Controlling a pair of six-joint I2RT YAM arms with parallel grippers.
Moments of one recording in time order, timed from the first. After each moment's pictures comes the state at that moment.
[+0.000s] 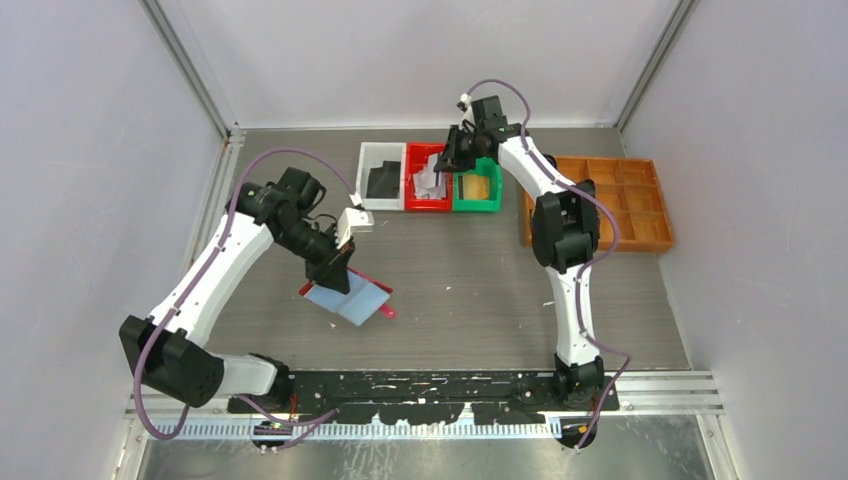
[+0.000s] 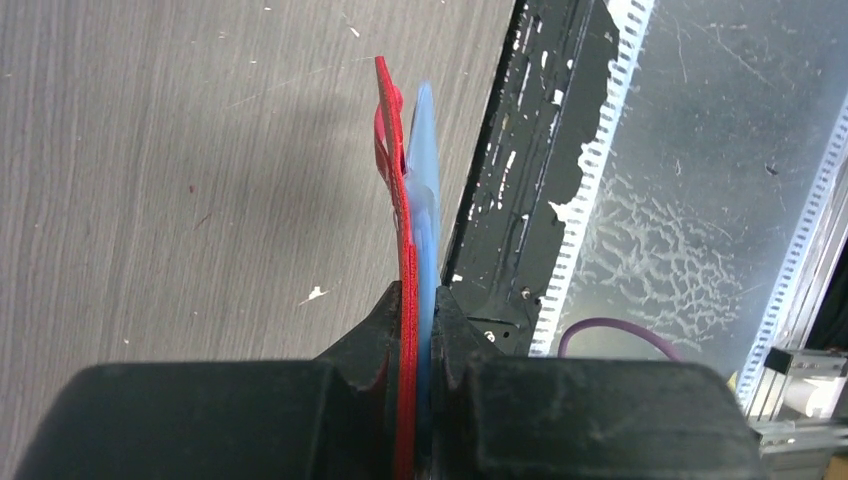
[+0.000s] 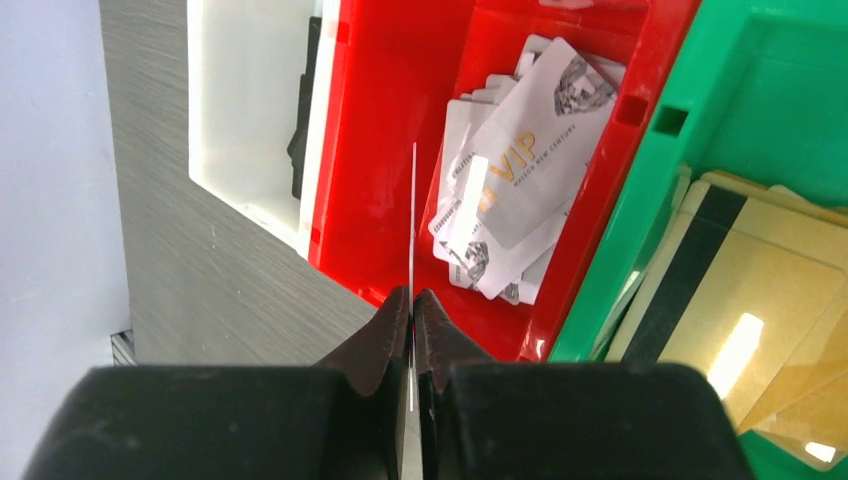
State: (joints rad) left arm -0.36 1.33 1.33 -1.37 0.72 0.72; right arm 0.30 2.30 2.05 -0.56 -0.49 0.43
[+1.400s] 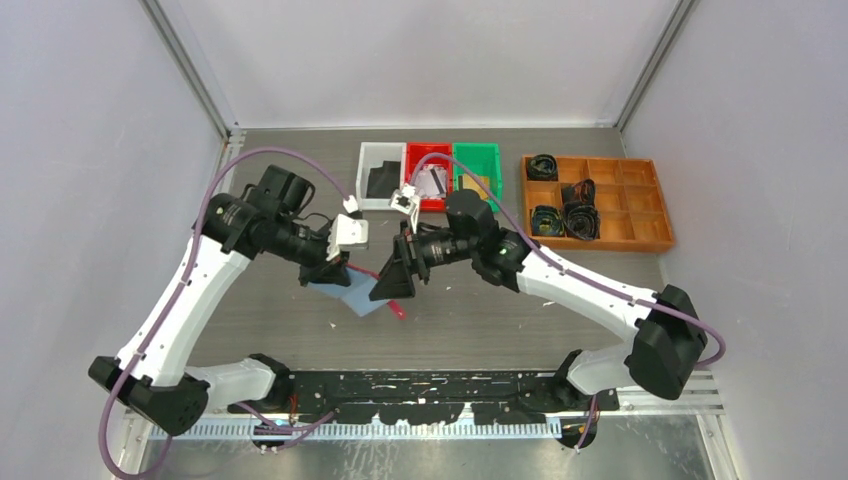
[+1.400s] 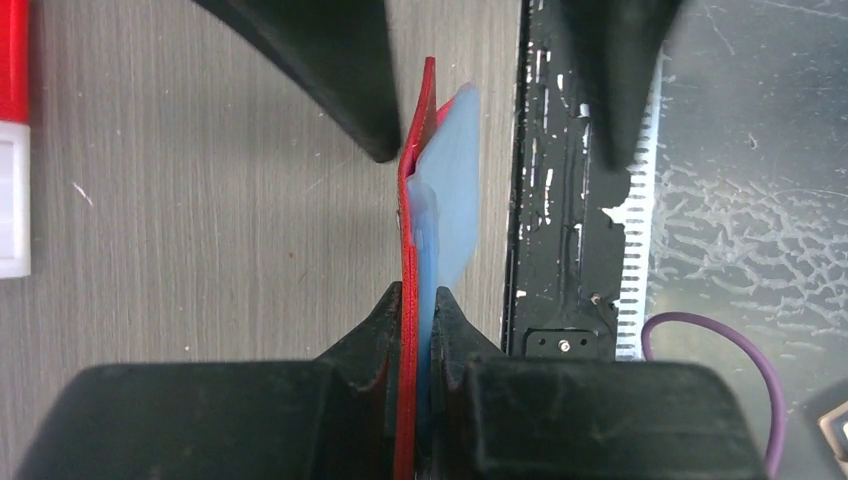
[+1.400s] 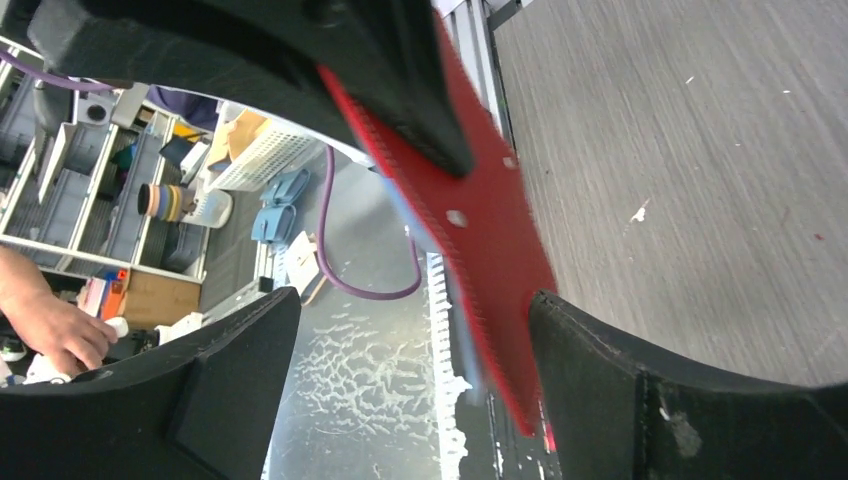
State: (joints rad) left arm -0.47 1.18 1.45 -1.39 0.73 0.88; right arm 0.82 1.35 1.04 0.05 -0.83 0.55
